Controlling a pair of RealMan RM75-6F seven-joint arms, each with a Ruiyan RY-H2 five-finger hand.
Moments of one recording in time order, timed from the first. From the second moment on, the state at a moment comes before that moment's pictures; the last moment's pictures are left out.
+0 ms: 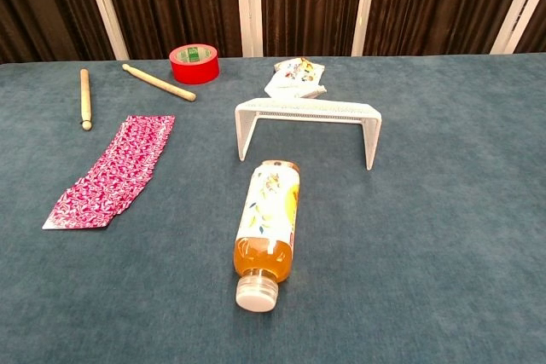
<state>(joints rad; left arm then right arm) -0.15 -1.17 0.01 -1.70 1.59 1.27 0.41 0.11 -1.14 0.05 -1.63 -1.59 1.50 -0.02</state>
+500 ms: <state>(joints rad) -0.28 -1.25 -0.04 -1.77 1.30 1.05 0.67 0.10 -1.13 0.05 -1.63 -1.58 1.51 0.00</state>
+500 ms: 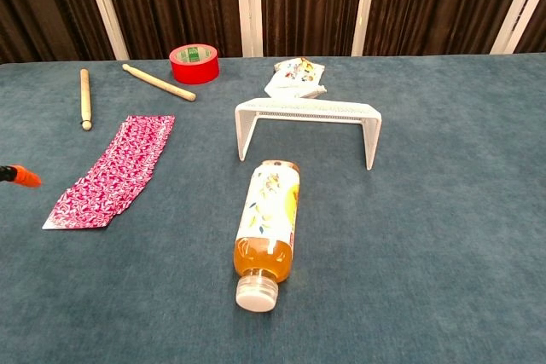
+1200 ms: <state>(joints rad) -0.43 -1.38 -0.05 -1.74 1.00 0.98 0.90 0.10 -1.12 0.06 -1.62 -1.58 1.52 0.03</state>
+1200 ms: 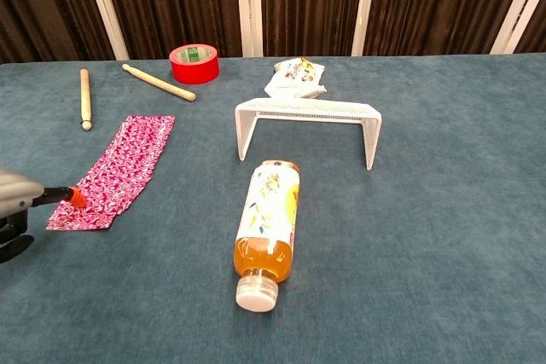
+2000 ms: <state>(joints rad) -0.47 -1.39 0.08 -1.84 0.90 1.06 1.03 0.10 -1.12 0.06 -1.62 -1.58 1.53 0.05</state>
